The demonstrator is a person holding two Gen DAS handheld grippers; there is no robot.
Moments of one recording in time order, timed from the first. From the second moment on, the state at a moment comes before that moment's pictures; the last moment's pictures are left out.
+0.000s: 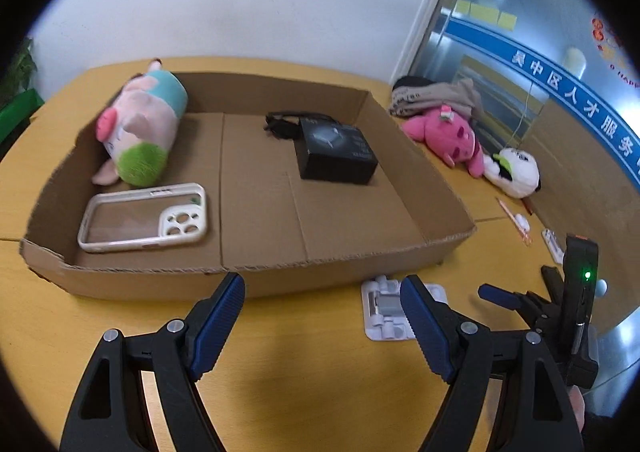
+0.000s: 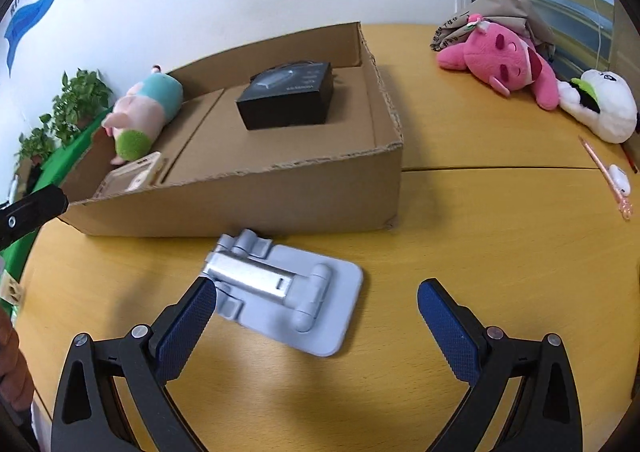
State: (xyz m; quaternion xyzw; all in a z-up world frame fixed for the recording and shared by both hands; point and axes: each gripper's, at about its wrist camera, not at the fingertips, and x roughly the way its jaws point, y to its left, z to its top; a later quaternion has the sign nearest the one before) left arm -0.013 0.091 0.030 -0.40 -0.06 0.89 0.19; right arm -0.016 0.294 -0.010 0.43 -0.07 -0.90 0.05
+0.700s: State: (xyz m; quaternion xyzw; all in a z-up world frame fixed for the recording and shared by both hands) left arm -0.035 0.164 -0.044 -0.51 -0.03 0.83 0.23; right arm -0.020 0.305 -0.036 0.46 -0.07 -0.88 0.04
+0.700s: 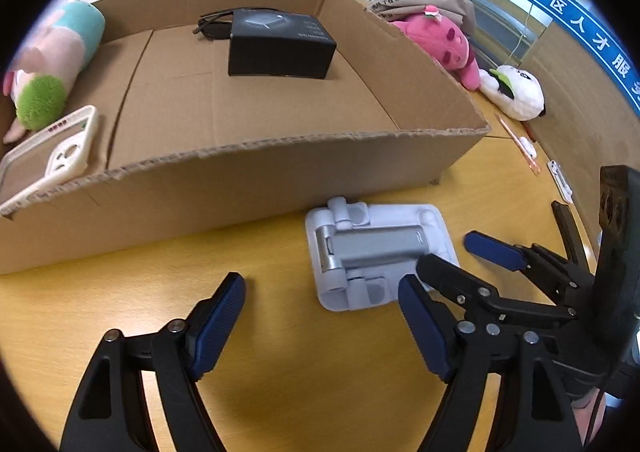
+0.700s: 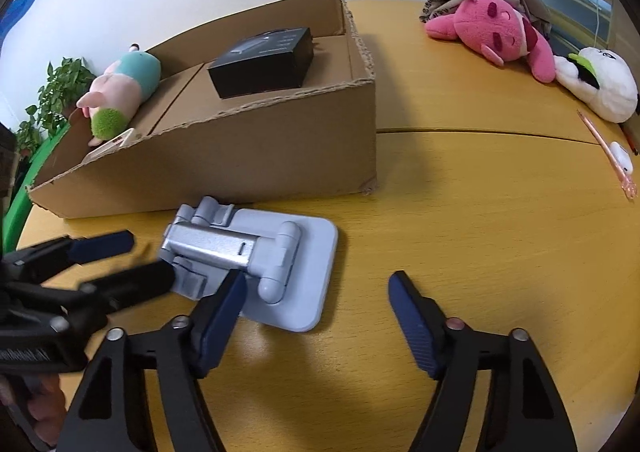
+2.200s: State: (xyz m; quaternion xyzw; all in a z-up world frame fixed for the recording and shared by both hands) left arm 0.007 0.116 -0.006 -0.47 -0.02 0.86 0.20; right arm 0.005 0.253 -0.001 0.43 -0.10 -0.89 0.12
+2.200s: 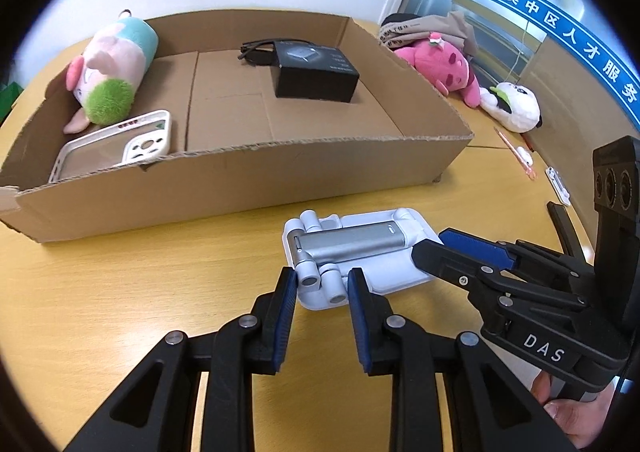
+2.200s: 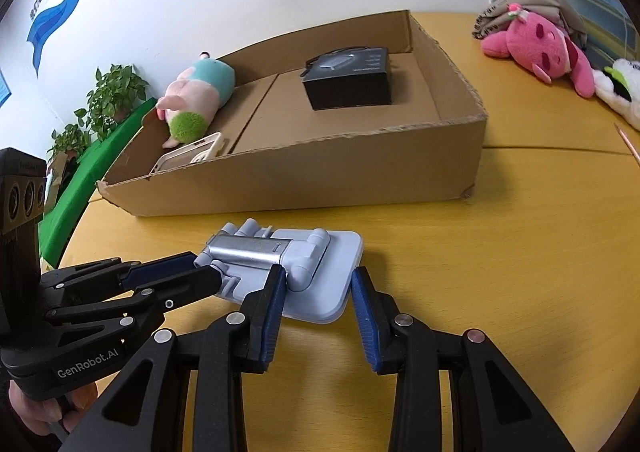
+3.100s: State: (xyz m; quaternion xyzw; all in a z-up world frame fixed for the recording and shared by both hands) left arm -0.031 0.111 0.071 -0.40 -0.01 0.90 0.18; right arm -0.021 0.244 0.075 0.36 -0.08 -0.92 0.13
